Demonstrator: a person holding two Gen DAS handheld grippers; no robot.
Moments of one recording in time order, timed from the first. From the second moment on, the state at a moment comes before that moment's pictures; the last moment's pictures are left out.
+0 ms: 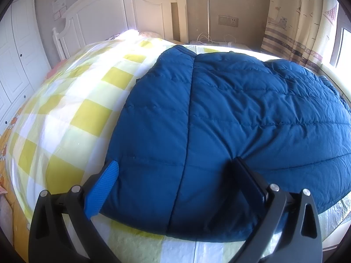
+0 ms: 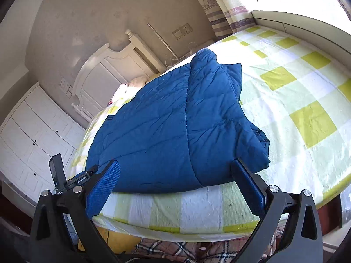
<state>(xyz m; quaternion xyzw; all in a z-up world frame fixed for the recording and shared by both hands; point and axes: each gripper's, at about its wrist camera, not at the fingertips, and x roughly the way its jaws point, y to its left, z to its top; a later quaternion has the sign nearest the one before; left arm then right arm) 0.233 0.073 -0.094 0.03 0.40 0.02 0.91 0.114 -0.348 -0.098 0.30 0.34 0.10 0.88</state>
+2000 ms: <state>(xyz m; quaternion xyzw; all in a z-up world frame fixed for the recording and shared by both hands) 0.282 -0.062 -0.029 0.01 0.39 -0.19 0.90 0.168 -0.308 -0.006 0.14 0.15 0.04 0.98</state>
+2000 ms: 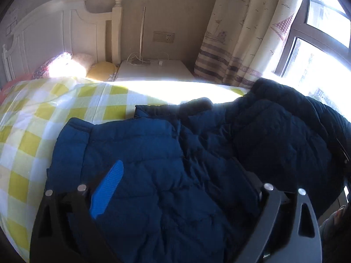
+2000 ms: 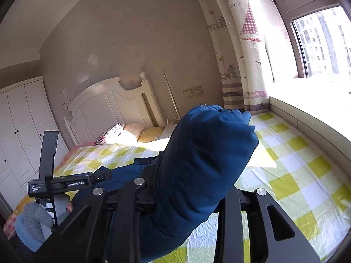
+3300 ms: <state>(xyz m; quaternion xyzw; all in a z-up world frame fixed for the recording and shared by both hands) 0.369 0.085 -0.042 -0.20 0.50 -0.33 0.77 0.138 0.001 -0.101 -0.41 0.12 0.23 0.87</state>
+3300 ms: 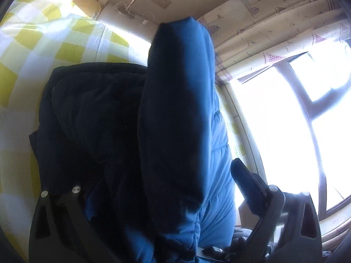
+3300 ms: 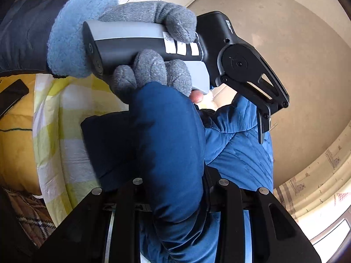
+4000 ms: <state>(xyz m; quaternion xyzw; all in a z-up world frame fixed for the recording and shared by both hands) 0.348 0.087 -0.032 -0.19 0.47 -0.30 0.81 0.135 -0.173 -0.120 -0.07 0.28 0.16 0.94</state>
